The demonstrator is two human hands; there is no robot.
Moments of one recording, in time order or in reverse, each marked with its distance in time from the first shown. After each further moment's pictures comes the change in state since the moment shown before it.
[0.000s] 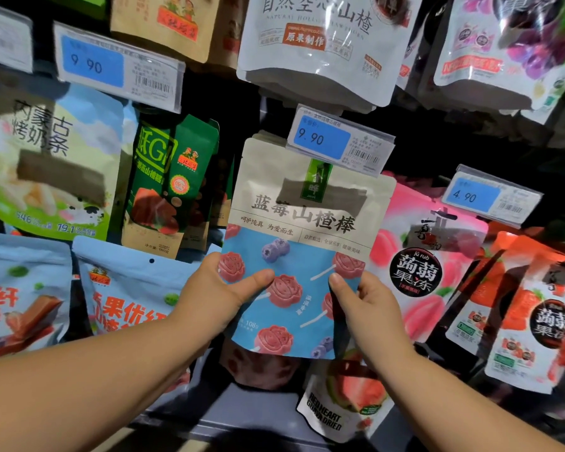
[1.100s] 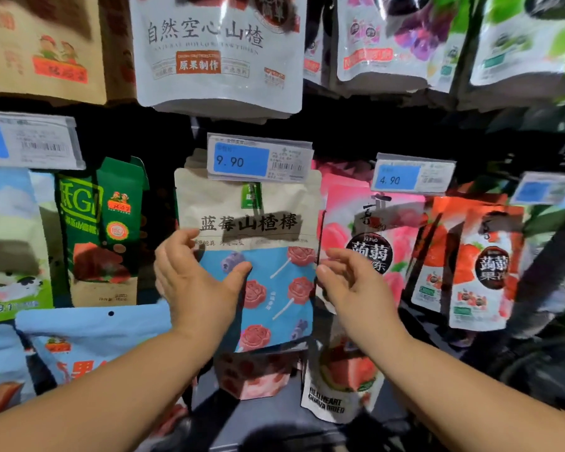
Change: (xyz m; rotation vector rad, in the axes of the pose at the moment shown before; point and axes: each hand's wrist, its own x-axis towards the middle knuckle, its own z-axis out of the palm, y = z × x) left_hand 0.020 0.034 0.037 0.415 0.447 0.515; right_hand -0.006 -0.030 -0.022 0.002 0.129 0.030
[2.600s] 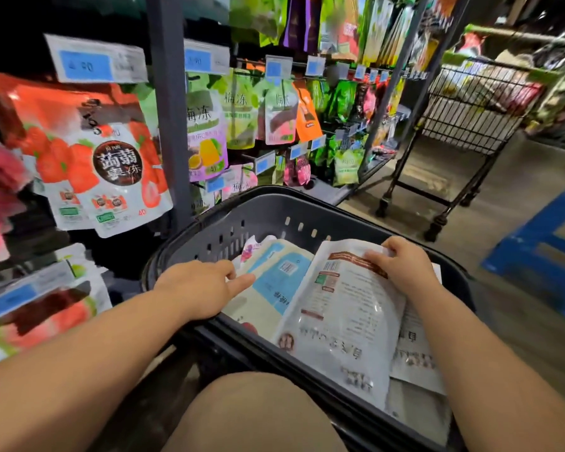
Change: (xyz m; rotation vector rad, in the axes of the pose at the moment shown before) left_hand -0.280 0.222 0.168 0.482 -1.519 0.845; right_hand -0.261 0.099 -0.459 -0.826 0.666 0.789
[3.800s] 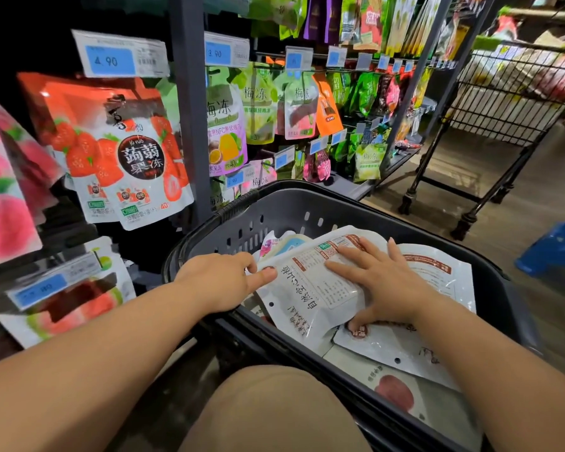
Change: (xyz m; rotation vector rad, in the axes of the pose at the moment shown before) left_hand 0.004 -0.004 0.007 -0.044 0.057 0.020; right_hand -0.017 -0.012 0.037 -0.778 -0.363 -0.735
